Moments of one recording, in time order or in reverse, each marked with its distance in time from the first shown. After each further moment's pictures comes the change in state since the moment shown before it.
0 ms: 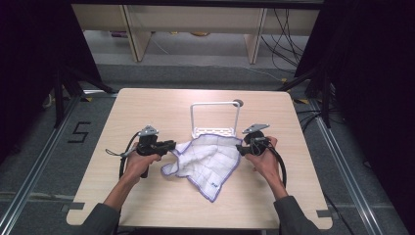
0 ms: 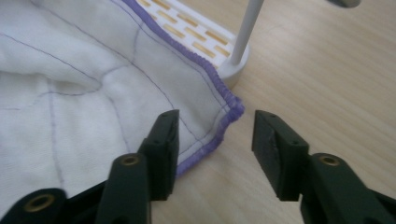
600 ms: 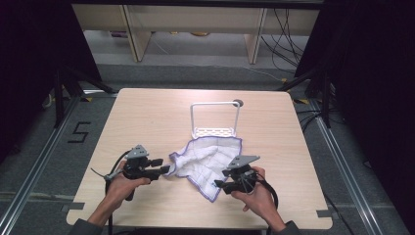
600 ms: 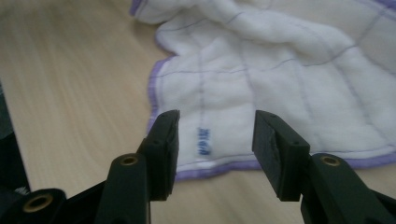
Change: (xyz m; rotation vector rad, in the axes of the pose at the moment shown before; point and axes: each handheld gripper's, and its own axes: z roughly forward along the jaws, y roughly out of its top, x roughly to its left) left arm -0.041 -0.044 -0.051 0.099 -0.039 0.104; right arm 0.108 -0.038 -0.043 -0.039 0.324 -0.084
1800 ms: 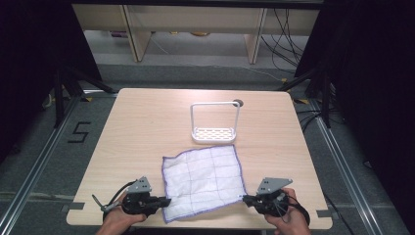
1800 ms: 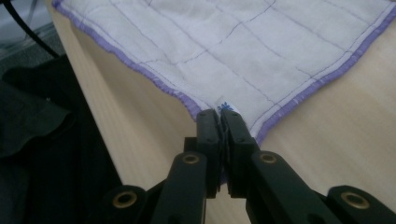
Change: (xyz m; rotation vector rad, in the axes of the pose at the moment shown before) left arm -0.062 -0.051 -0.024 0.087 -0.128 0.039; right arm -0.003 -0.072 -0.066 0.049 0.018 -0.077
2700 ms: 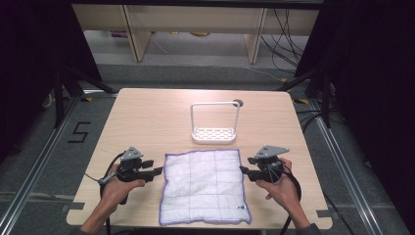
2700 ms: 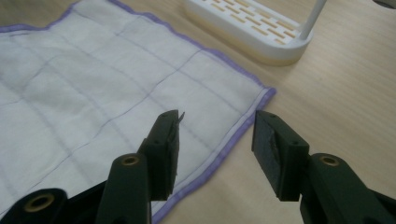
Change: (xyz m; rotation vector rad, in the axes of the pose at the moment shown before) left arm 0.078 0.050 -0.002 -0.062 0.289 -0.096; right arm -0.068 0.054 0.021 -0.088 -0.184 0.127
